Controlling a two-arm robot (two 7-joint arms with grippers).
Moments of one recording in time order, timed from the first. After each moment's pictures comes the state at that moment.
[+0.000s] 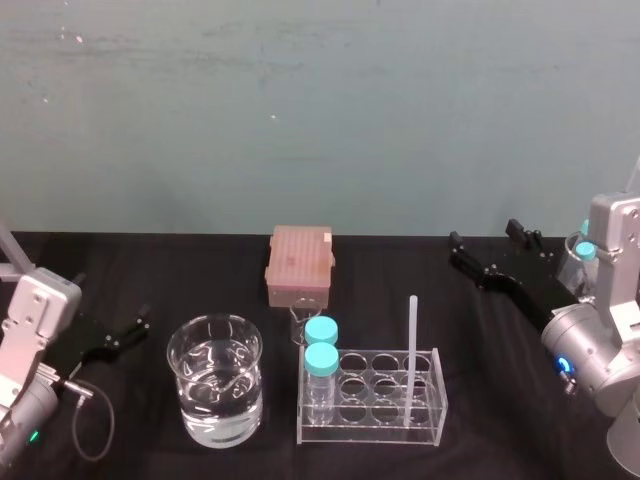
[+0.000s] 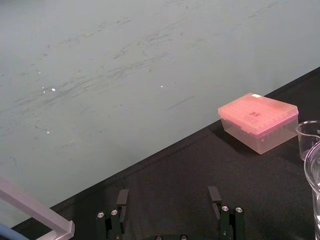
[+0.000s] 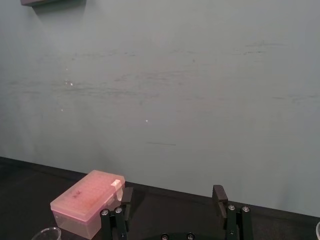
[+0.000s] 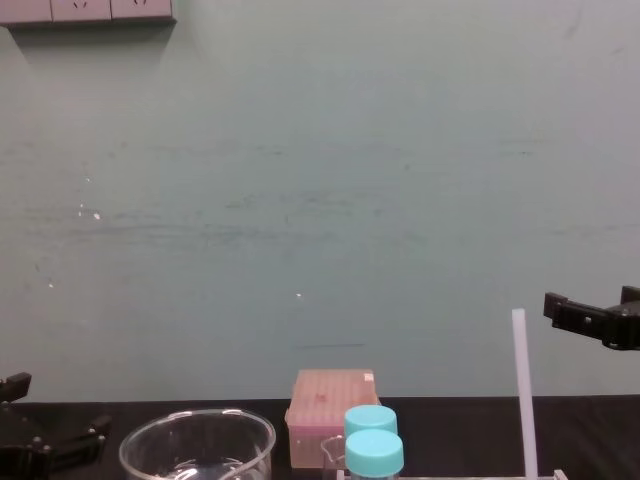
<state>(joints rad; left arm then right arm) -0.20 0.60 0.45 -1.41 -0.25 -0.12 0.03 0.29 0.47 -0.38 -1.41 0.52 -0.08 0.06</state>
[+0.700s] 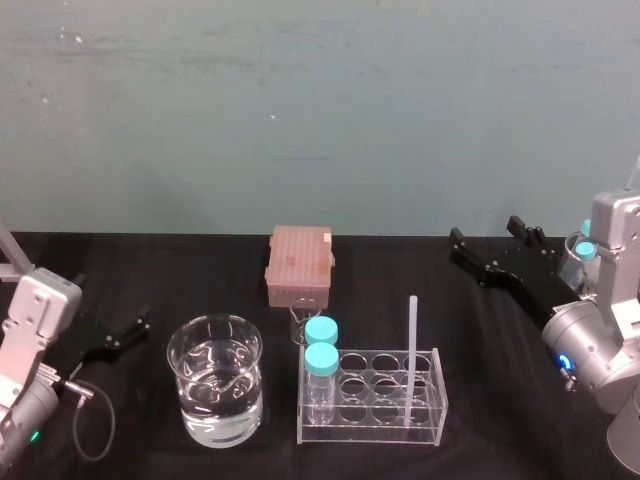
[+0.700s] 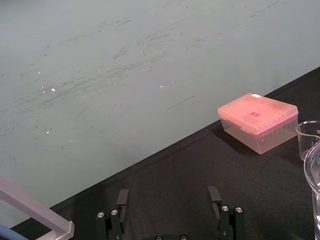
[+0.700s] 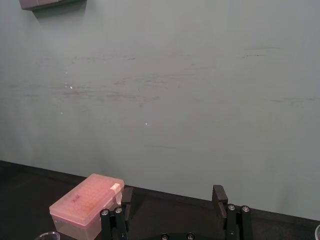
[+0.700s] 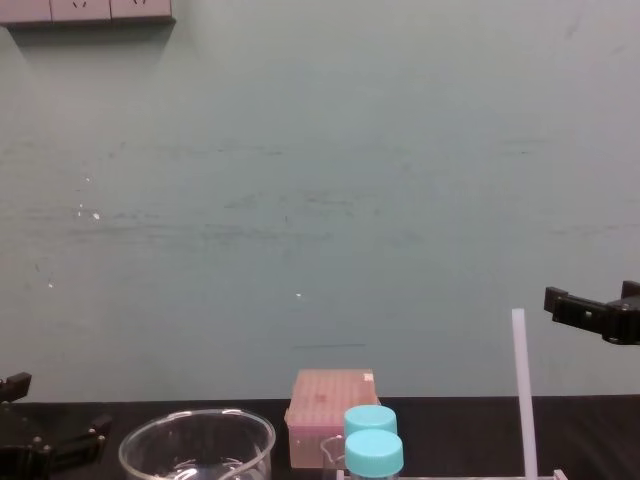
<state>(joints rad) -0.20 0.60 0.45 -1.41 -0.25 -0.12 0.03 0.29 0.46 -0.38 -1.41 0.53 -0.09 0.06</state>
